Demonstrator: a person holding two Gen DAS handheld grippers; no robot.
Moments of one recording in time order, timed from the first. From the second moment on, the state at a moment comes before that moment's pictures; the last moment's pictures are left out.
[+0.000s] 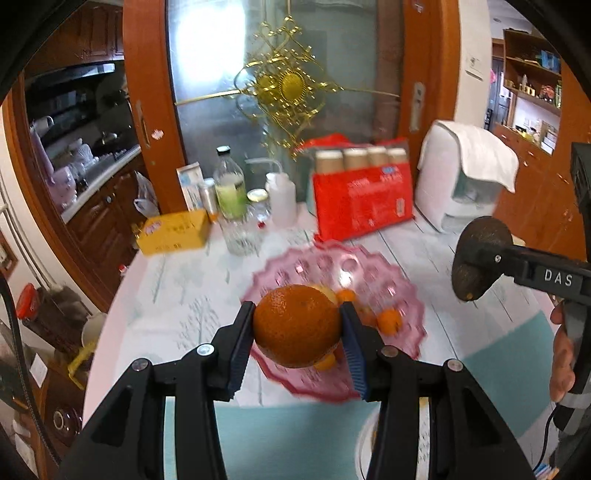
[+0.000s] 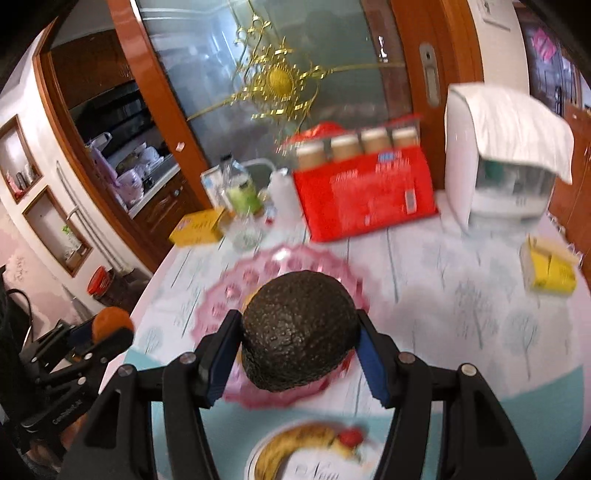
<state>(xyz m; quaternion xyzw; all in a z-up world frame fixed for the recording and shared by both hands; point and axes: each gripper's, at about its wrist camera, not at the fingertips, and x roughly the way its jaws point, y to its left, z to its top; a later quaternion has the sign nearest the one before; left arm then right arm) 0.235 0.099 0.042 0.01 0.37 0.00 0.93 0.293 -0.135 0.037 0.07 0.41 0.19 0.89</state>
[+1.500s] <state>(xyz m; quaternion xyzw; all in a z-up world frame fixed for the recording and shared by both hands) 0.358 0.107 -0.118 0.04 0.52 -0.01 0.85 0.380 -0.048 -0.100 -0.14 0.46 0.13 0.87</state>
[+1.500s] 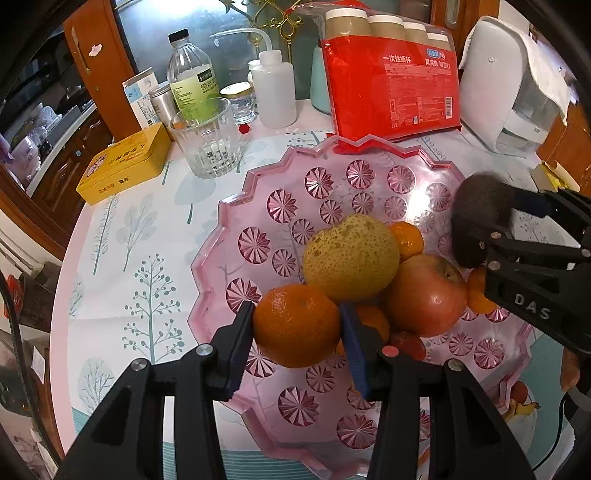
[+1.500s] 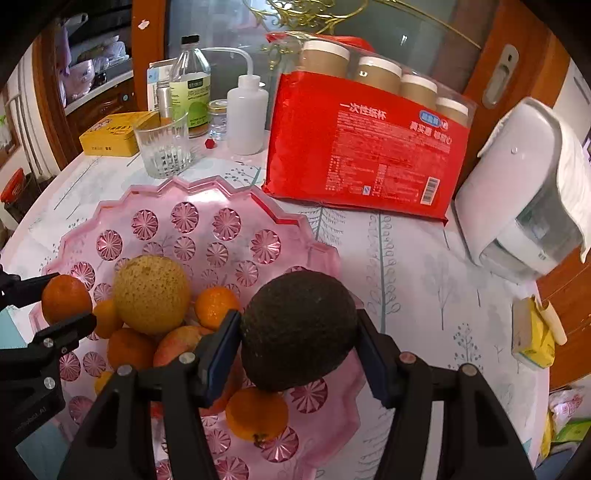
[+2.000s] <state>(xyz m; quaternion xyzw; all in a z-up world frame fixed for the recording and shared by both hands) 0.339 0.106 -0.084 0.04 0.49 0.01 0.87 0.355 -0.052 -0.062 -0.09 0.44 0.16 0.88</state>
